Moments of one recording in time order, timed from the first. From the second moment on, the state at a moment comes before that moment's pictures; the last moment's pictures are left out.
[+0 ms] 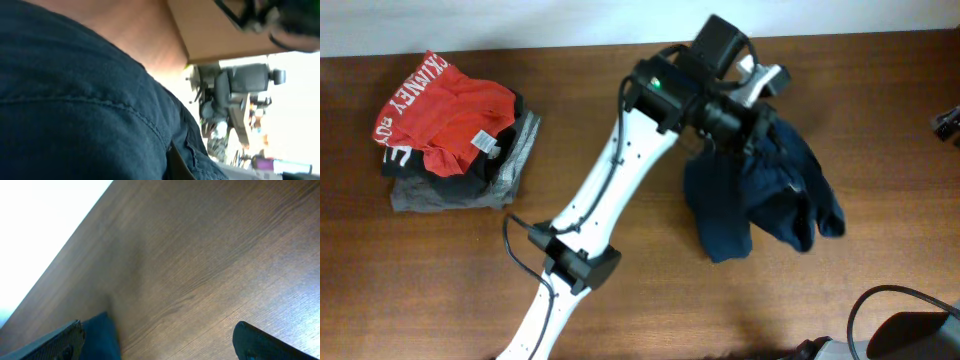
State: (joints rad) left arm -0.68 2.49 3.00 -1.47 0.89 -0.39; right arm -0.75 1.57 1.74 -1.17 -0.39 0.18
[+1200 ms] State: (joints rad) left arm -0.57 2.74 3.12 -0.51 1.09 -0.98; right arm -0.66 1.57 1.74 -1.18 -0.39 0.13
